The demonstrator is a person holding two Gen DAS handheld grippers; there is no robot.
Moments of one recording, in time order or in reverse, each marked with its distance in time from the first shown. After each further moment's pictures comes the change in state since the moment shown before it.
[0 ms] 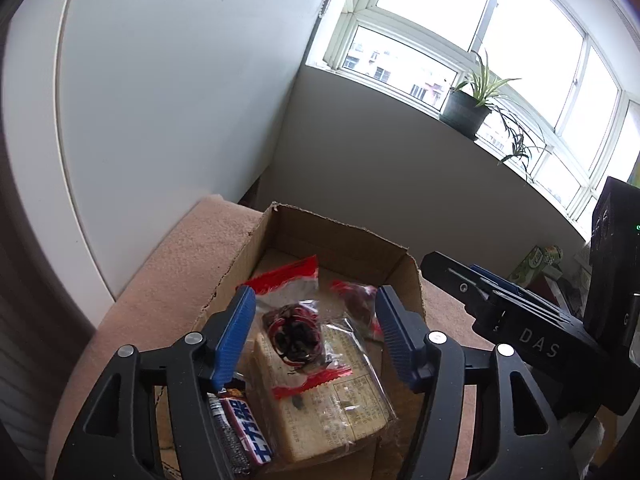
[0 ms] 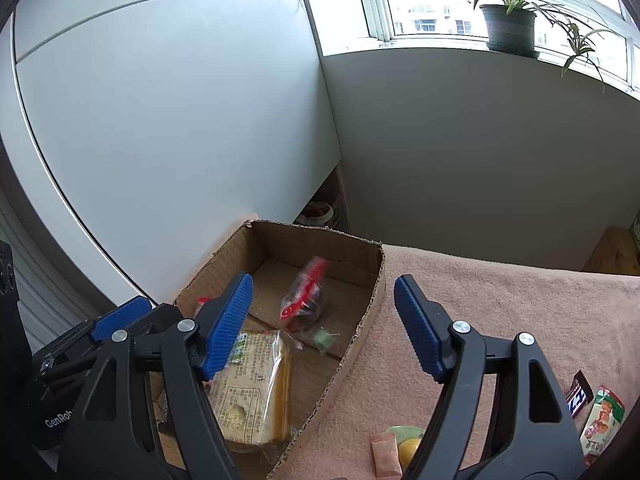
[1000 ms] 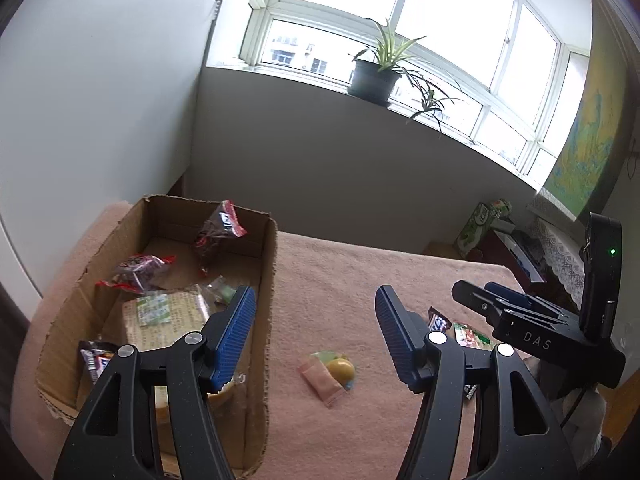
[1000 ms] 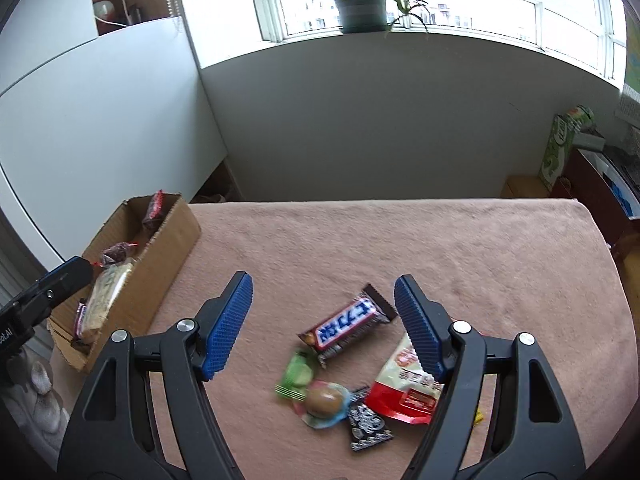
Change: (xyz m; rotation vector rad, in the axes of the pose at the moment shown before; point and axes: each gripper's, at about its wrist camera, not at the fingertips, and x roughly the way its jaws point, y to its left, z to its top) left arm -0.010 -0.104 -0.038 0.179 0.029 -0.174; right arm -0.113 -0.164 -0.077 0.173 0.024 -0.264
